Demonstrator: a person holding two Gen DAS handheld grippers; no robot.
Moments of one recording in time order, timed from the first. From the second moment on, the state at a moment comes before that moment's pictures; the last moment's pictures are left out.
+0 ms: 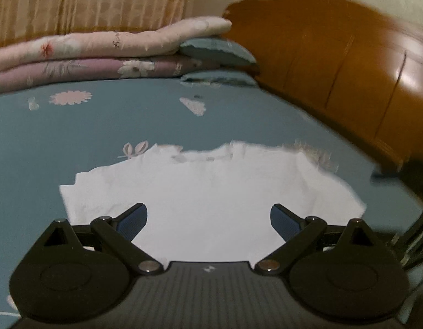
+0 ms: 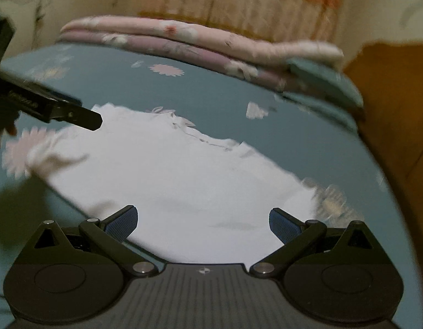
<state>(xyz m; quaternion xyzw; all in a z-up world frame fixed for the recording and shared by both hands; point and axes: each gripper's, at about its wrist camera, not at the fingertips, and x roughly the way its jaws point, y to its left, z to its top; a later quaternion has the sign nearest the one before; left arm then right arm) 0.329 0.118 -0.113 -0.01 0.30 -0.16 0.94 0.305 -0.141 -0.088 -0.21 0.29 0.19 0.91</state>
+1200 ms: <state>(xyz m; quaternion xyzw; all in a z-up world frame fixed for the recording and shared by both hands) 0.283 0.065 -0.185 0.54 0.25 -0.10 0.79 0.329 -0.181 -0.168 -0.51 0.26 0.22 0.79</state>
